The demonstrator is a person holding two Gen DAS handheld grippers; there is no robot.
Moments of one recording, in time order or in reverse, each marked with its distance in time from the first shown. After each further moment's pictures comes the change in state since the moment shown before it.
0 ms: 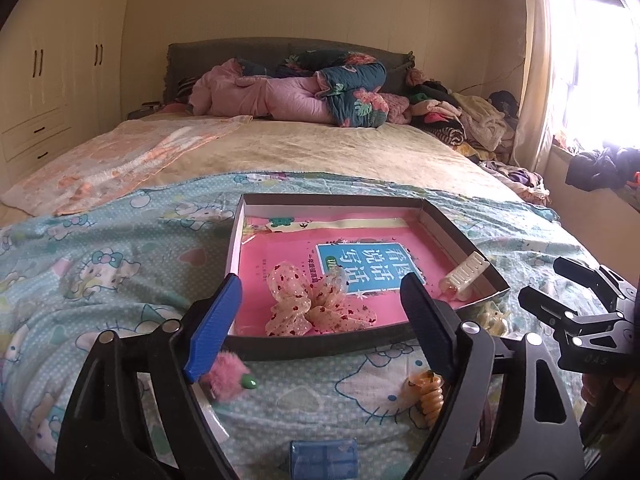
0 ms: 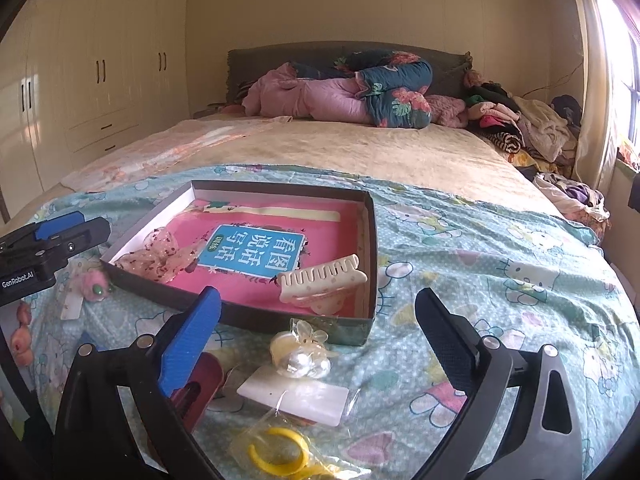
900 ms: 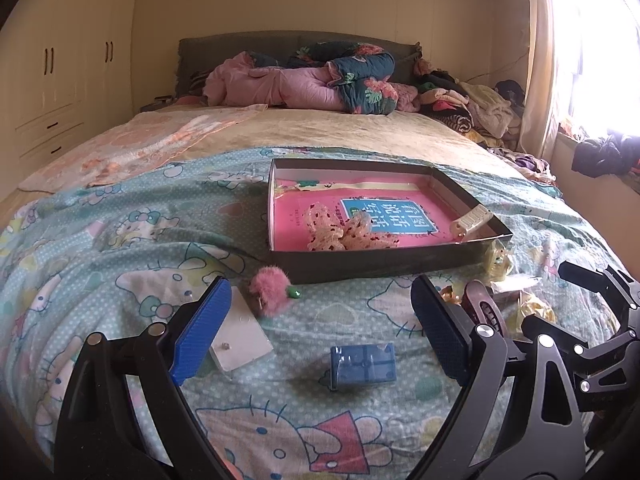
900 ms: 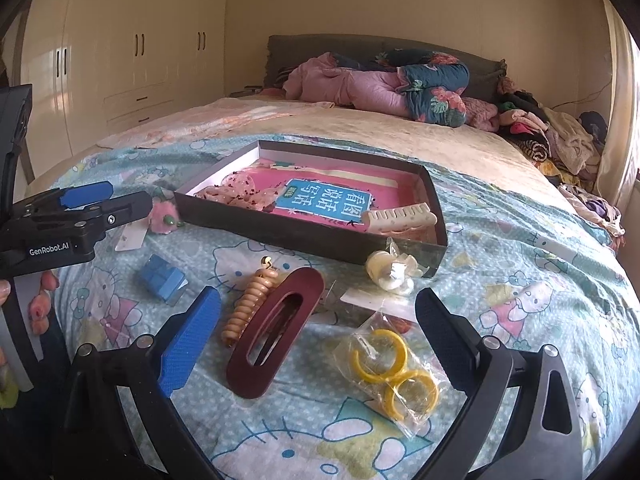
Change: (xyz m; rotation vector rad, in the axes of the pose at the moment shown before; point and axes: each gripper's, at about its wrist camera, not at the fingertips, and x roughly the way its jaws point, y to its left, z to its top) left arm -0.041 0.020 -0.052 0.012 0.036 0.044; right arm -0.037 0.066 -0.050 -0.096 0.038 0.080
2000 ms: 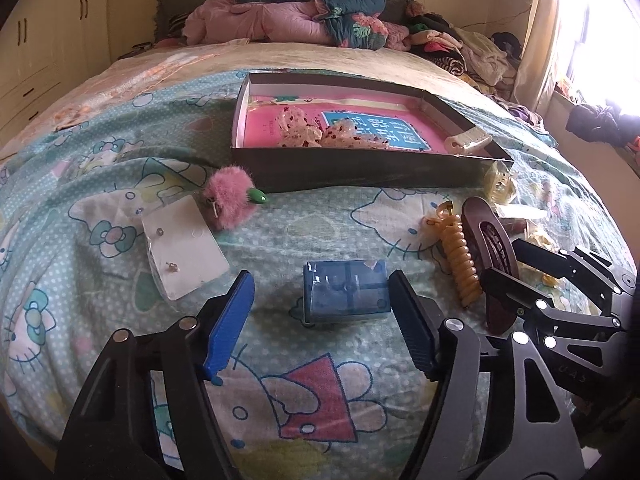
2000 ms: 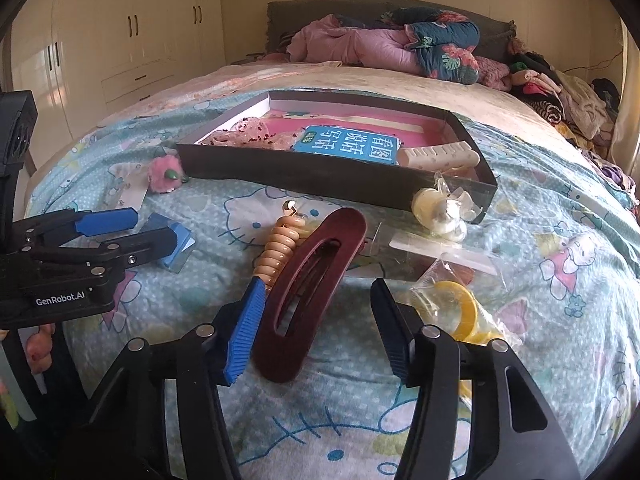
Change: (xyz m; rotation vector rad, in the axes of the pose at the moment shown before) left arm 0.035 -0.013 -0.031 0.000 0.239 -0.064; right arm 0.040 0.012 -0.019 0.056 0.142 0.060
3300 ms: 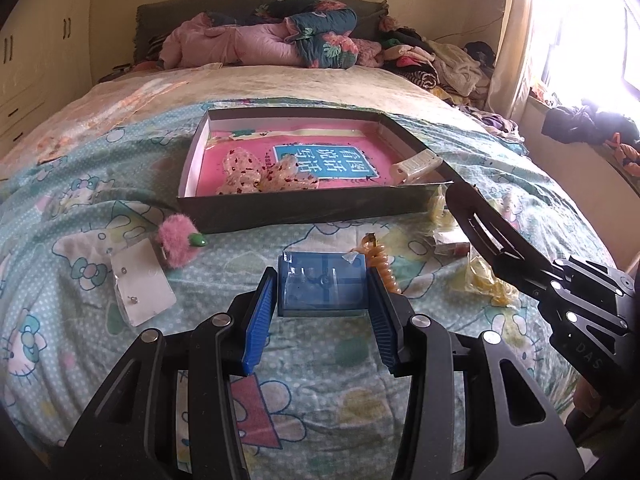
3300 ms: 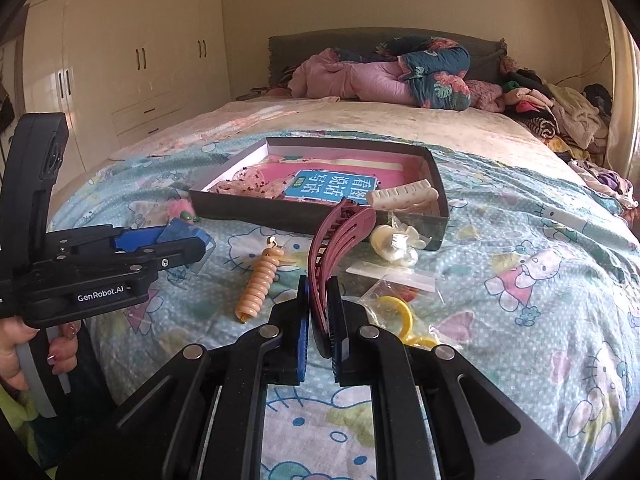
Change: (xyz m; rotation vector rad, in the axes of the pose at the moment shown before) left arm -0.019 -0.039 0.018 0.048 -0.074 -0.065; right arm -0.060 -0.028 -0.003 0.018 -0.133 0.023
